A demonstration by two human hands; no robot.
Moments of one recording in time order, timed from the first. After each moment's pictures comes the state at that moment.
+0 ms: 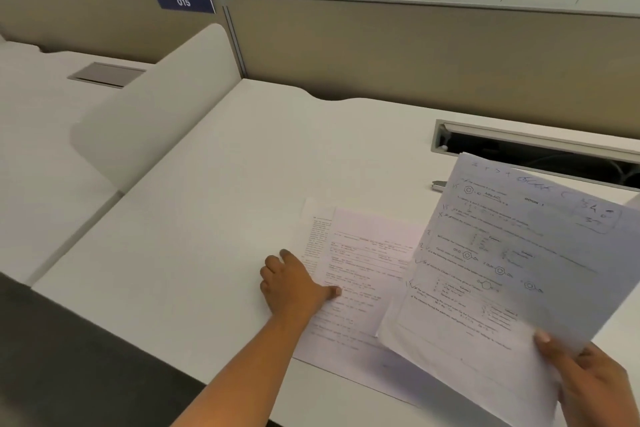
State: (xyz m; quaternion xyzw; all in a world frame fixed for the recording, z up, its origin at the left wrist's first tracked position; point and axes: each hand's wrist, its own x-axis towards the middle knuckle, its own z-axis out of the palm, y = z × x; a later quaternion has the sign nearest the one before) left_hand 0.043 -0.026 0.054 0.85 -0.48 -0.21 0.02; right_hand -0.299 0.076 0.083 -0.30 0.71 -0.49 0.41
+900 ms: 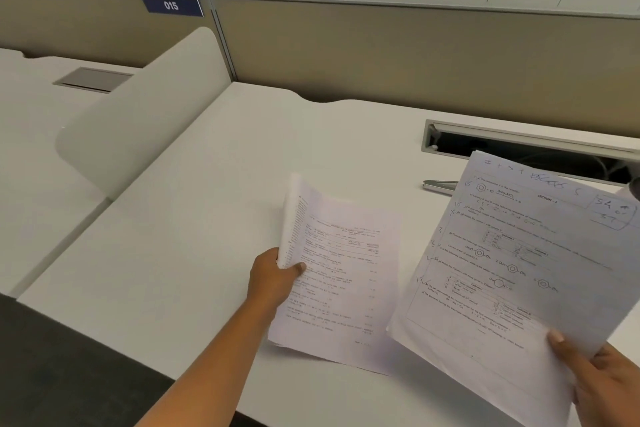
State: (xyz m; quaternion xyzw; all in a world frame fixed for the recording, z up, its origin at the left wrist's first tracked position) left_hand 0.080 -0.032 0.061 0.74 -0.37 -0.45 0.33; right_hand -0.311 0.083 0.083 -0.24 0.73 -0.52 0.38
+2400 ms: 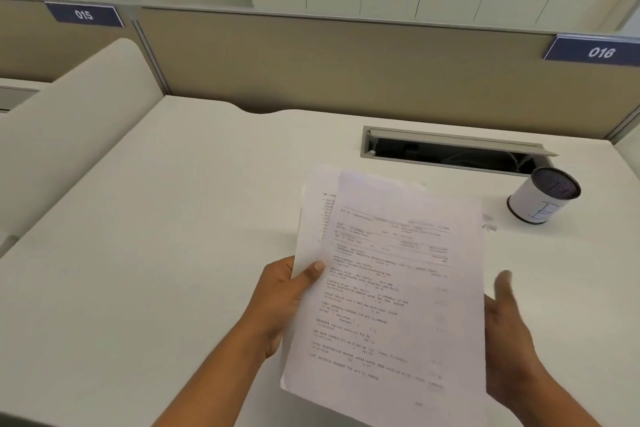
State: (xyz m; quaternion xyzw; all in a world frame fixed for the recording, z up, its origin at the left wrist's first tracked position) left_hand -0.019 -0.013 0.140 0.53 -0.38 -0.66 0.36; right_hand -0.275 0.054 0.154 -0.21 0.58 -0.47 0.64
